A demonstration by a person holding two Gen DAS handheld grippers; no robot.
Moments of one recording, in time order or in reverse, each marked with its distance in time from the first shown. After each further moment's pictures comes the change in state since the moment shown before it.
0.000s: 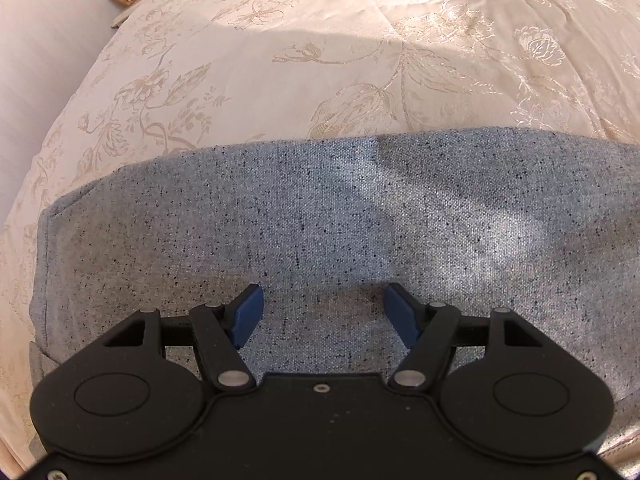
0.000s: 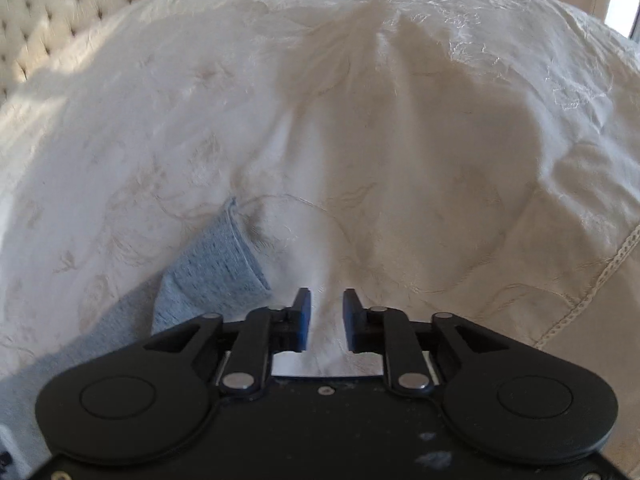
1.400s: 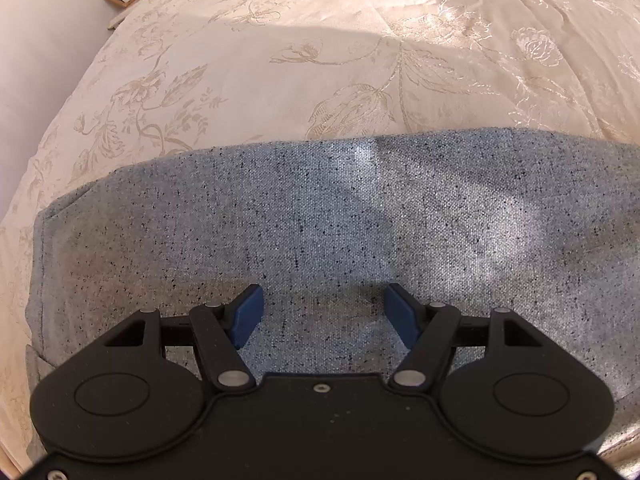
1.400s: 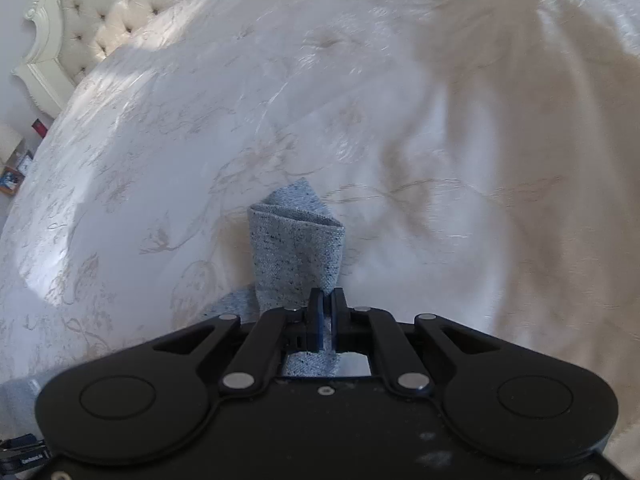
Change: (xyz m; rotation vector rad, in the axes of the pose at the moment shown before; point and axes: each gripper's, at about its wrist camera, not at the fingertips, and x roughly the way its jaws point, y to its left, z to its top) left arm 0.001 0.004 0.000 0.002 -0.007 -0.018; right arm 0.017 0.064 -0.010 -0.108 0.043 0.213
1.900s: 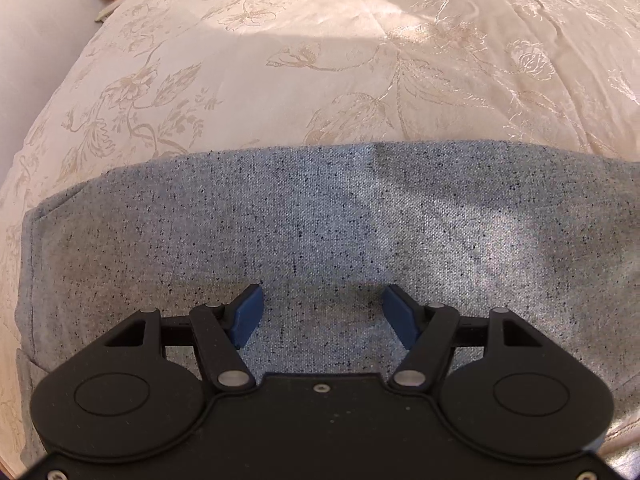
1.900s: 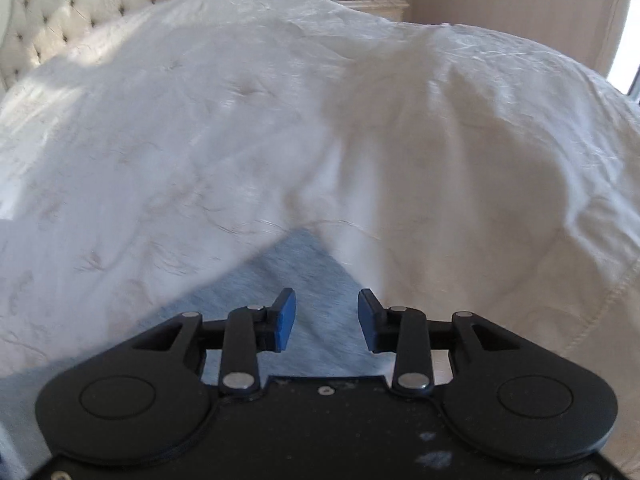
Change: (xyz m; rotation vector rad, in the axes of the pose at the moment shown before) left arm 0.002 0.012 0.008 -0.004 0.007 -0.064; right arm -0.042 0.016 0.005 -0.016 -0.094 -0.268
